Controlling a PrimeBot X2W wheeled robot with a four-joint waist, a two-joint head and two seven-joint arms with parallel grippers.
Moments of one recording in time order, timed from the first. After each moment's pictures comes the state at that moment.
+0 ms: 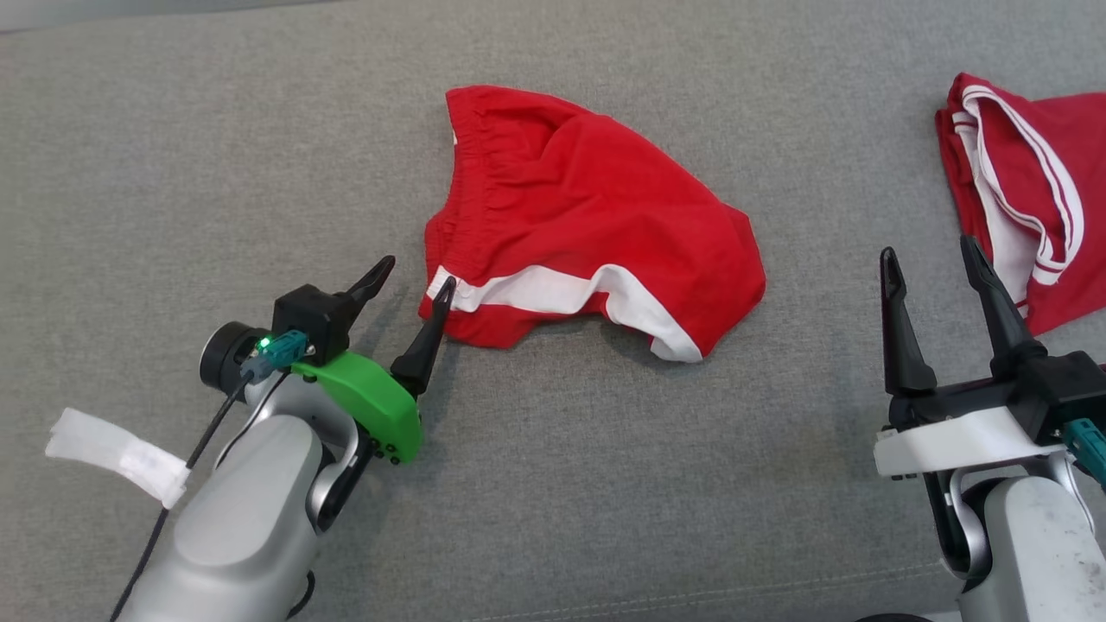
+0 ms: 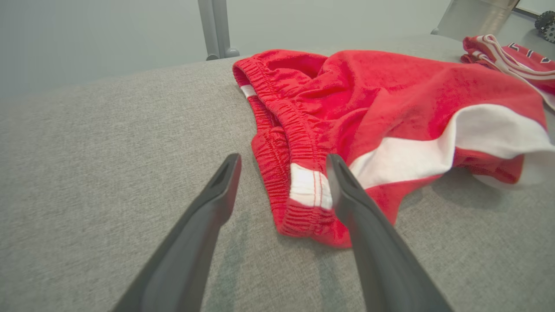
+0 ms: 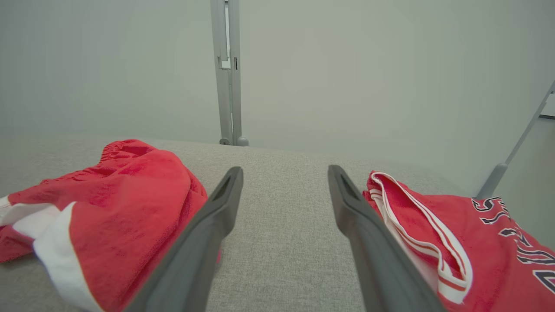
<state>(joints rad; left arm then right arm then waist) -0.58 0.25 -0.59 0.57 -0.50 -0.13 -0.19 -0.16 -0.09 -0.05 0.02 0.02 0.13 -0.26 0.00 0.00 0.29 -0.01</state>
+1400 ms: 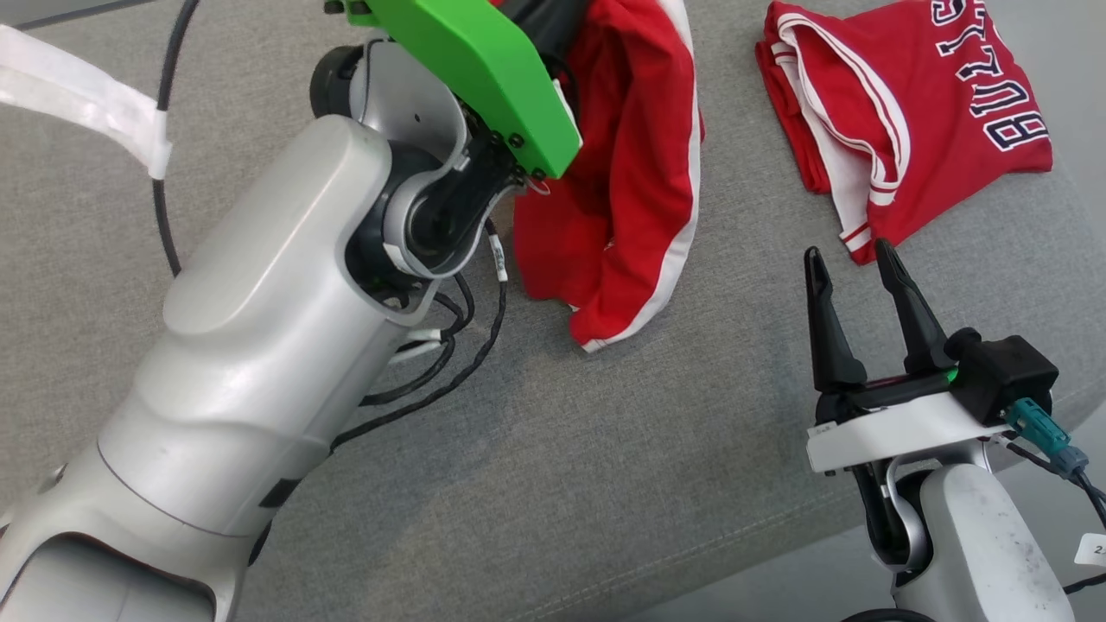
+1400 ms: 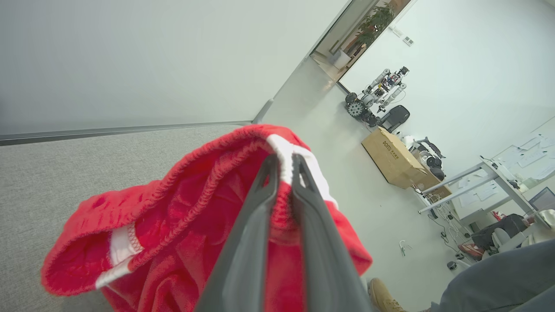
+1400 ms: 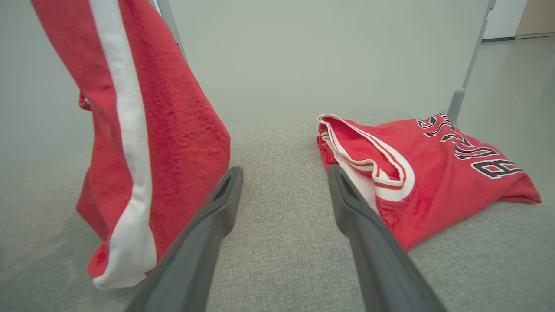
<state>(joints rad) -1.07 0.18 -0.76 0.23 -1.20 0.18 0.22 -0.23 -0.05 0.06 0.11 0.21 0.13 -0.26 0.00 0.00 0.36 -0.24</state>
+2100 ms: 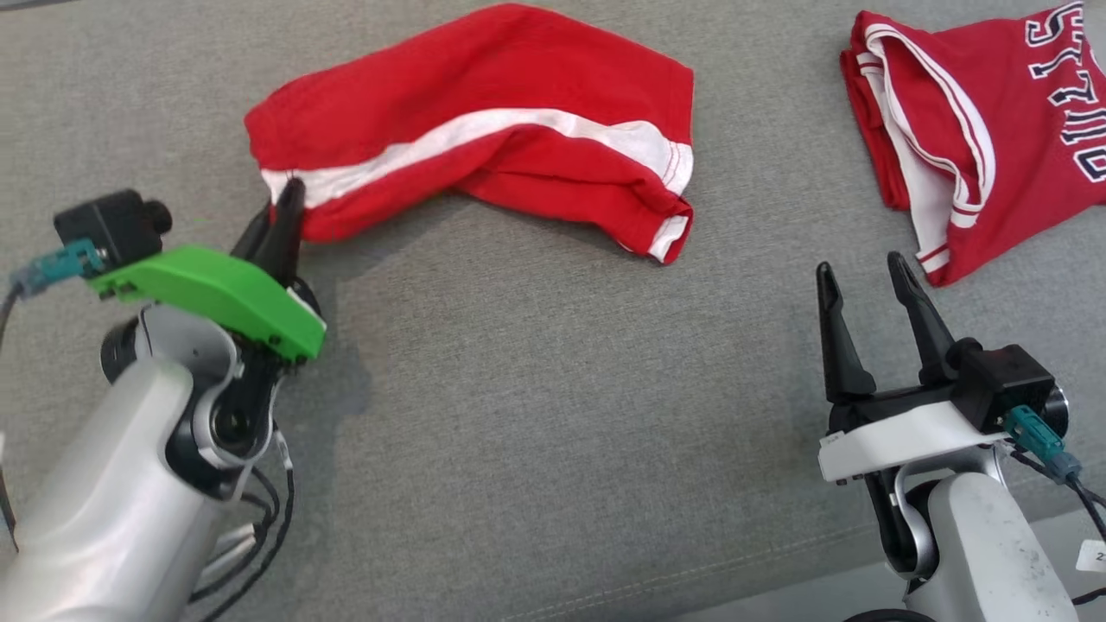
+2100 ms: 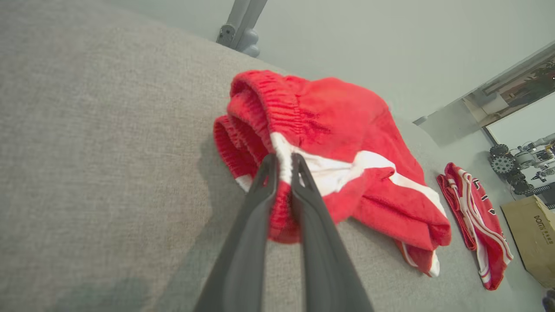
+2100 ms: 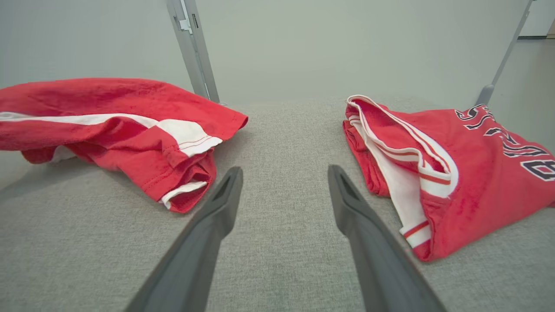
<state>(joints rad) -0.68 0.46 -0.60 0.25 -1.20 0.21 0.00 -0.21 -0.05 0.02 0.14 0.15 0.13 -0.26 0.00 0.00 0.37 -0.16</state>
